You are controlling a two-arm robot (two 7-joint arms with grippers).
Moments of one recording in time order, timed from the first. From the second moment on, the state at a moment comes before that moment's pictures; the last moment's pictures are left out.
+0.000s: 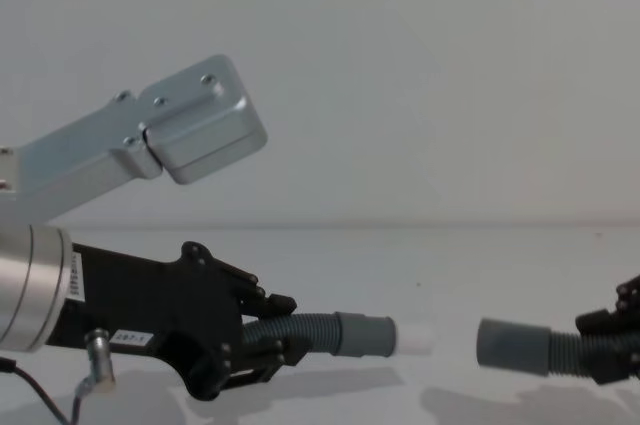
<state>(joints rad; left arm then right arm) -0.34 0.66 0.61 -1.75 -0.06 0.19 -0.58 0.33 0.87 -0.54 -1.69 0.20 0.02 0.81</state>
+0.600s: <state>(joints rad) -0.34 0.68 0.62 -1.75 -0.04 0.18 -0.59 0.47 0.88 -0.65 -1.67 0.05 -0.02 0.98</state>
